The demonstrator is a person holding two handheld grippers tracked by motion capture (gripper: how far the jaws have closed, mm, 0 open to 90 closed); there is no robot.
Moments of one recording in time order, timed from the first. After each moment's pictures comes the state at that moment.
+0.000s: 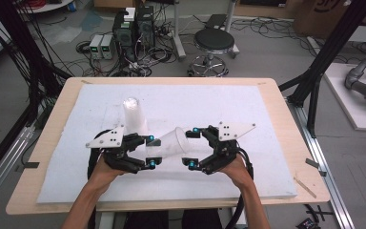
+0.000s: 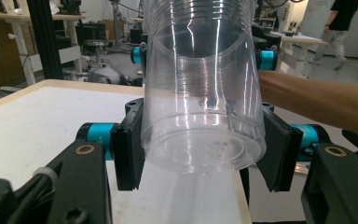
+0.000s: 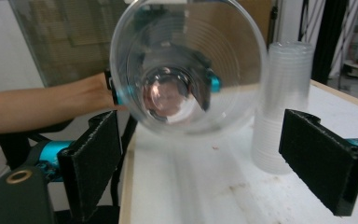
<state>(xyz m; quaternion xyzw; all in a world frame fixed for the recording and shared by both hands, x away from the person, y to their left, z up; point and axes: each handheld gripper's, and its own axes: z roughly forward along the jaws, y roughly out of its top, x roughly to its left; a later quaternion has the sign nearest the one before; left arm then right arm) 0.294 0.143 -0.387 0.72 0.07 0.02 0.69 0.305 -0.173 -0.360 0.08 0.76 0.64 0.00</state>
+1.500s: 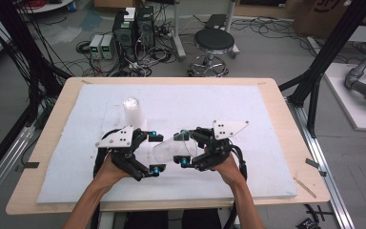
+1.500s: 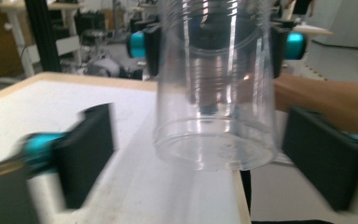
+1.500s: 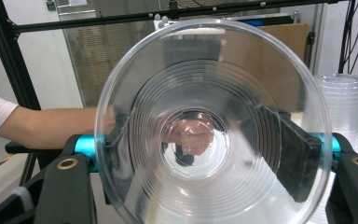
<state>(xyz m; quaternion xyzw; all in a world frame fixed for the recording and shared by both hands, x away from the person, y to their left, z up) 0.293 0.128 -0.381 0.74 0.09 0.03 0.67 0.310 -0.156 -0.360 0.03 0.73 0.68 -0.05</state>
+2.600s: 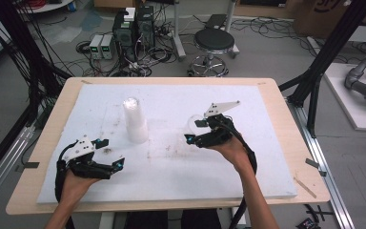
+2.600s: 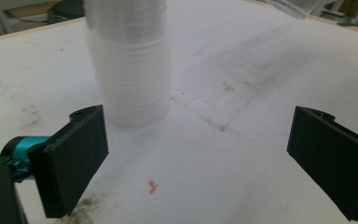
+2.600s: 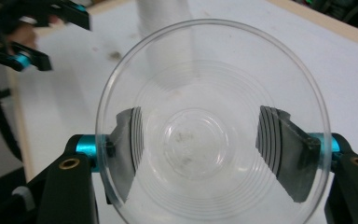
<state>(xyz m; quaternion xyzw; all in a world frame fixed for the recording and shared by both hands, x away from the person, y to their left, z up) 0.273 0.237 -0.442 0.75 0.34 0.19 0.54 0.349 -0.164 -0.342 0.27 0.86 0.43 0.09</state>
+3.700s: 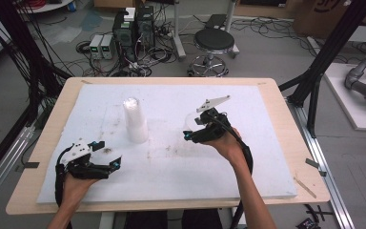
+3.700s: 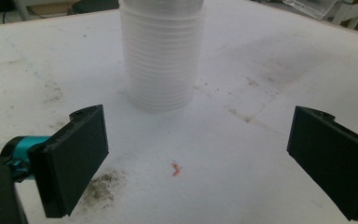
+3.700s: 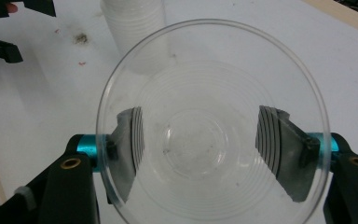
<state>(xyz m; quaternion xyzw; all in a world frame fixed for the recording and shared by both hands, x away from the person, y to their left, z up) 0.276 0.247 -0.463 0.73 0.37 0.19 0.55 0.360 -0.149 -0.340 0.30 0.87 0.37 0.12</state>
